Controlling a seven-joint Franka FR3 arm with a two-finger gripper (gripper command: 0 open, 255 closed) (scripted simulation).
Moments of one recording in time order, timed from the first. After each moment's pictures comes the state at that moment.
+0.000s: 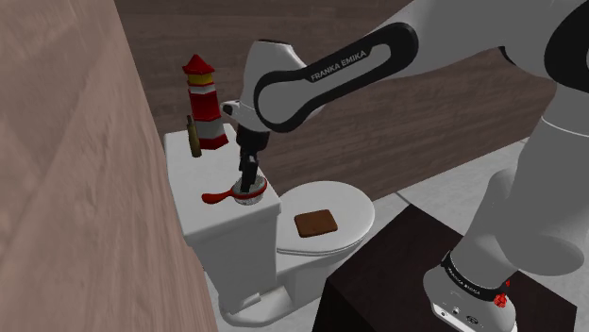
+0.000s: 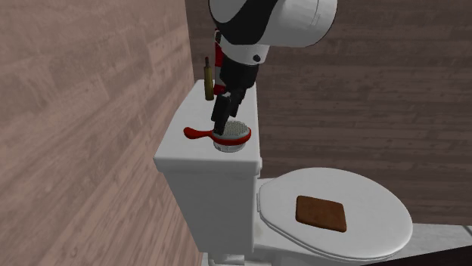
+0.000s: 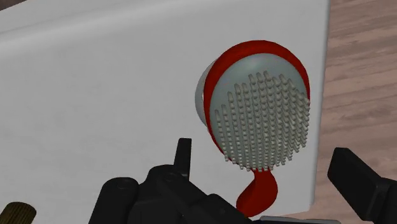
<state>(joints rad) 0.38 0.11 0.19 -2.04 0.20 2.33 -0.65</state>
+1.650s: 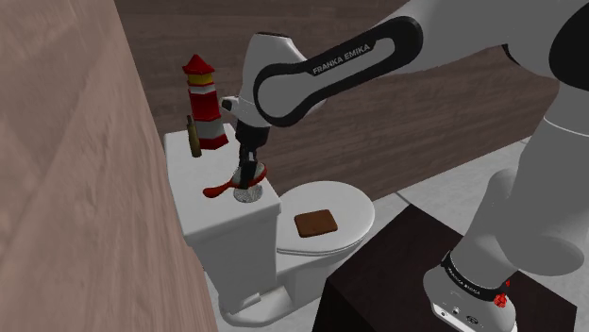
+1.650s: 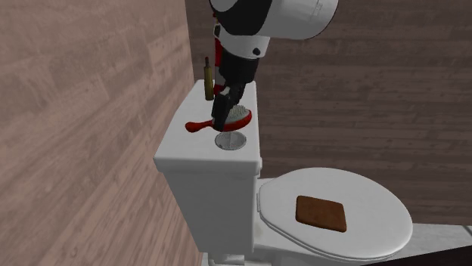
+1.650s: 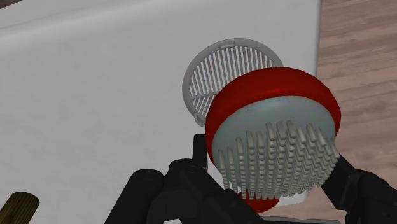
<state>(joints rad) 0.38 0.10 0.19 -2.03 0.19 2.30 -0.64</state>
